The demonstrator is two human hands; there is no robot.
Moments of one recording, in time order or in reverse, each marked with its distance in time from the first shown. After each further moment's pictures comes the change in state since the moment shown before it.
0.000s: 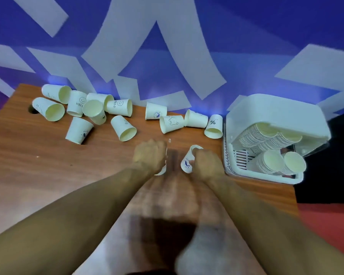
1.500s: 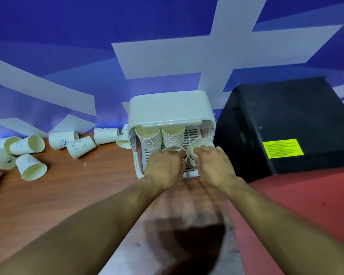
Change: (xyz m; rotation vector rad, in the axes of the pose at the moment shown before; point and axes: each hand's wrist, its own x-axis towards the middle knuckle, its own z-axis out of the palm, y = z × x) left_hand 0.043 0.361 -0.023 0.065 0.221 0.407; right_hand -0.079 0.330 -0.032 0.054 0.327 -0.023
